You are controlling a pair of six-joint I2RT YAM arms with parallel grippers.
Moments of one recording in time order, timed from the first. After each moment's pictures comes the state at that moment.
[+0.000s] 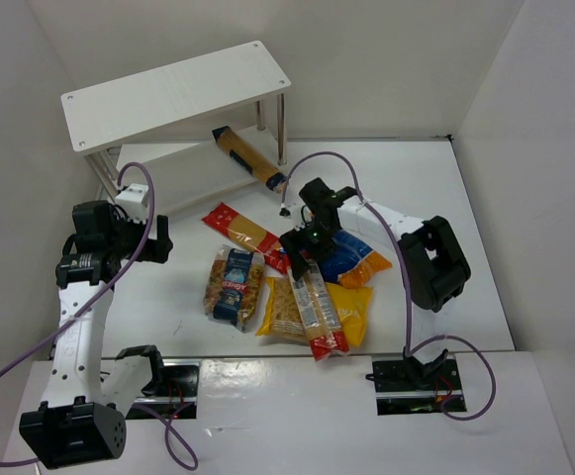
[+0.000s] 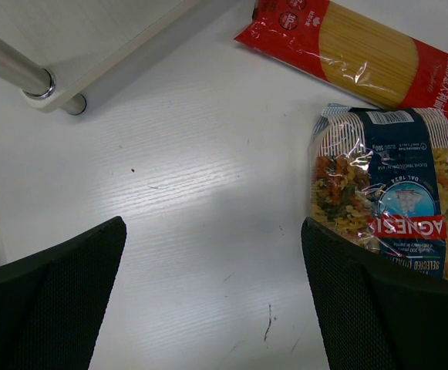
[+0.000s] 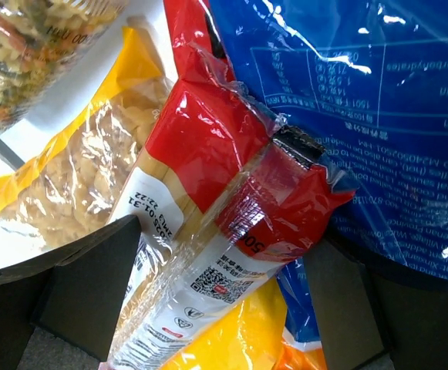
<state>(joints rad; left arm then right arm) 0.18 0.91 0.91 -0.69 0.30 0.21 0.58 1.86 1.35 -0.81 -0.41 -0.08</state>
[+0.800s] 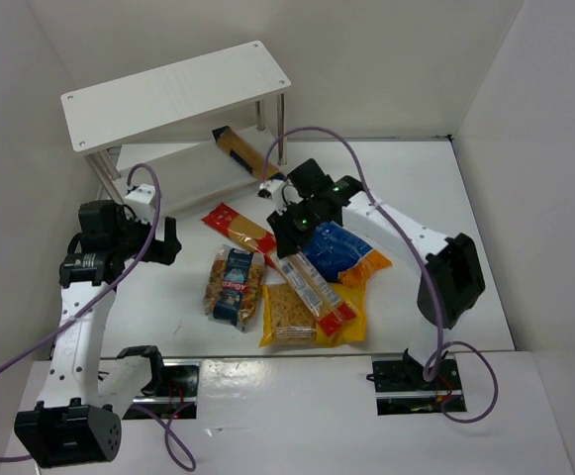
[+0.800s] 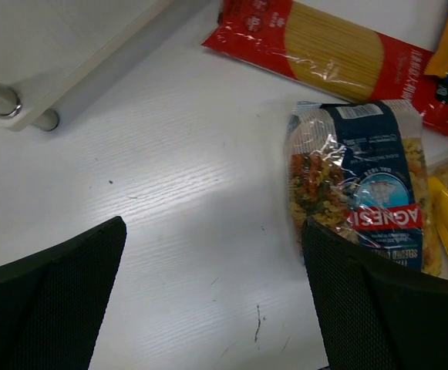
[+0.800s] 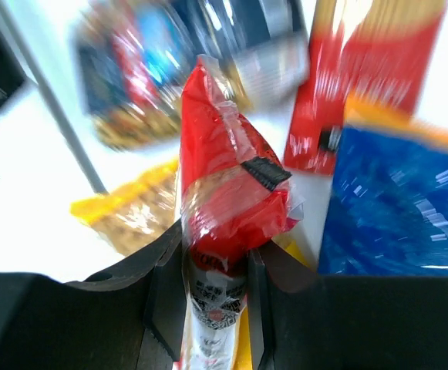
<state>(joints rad) 0.15 0.90 0.91 -0.69 0.33 0.21 0.68 1.77 1.48 -0.81 -0.47 -0.15</state>
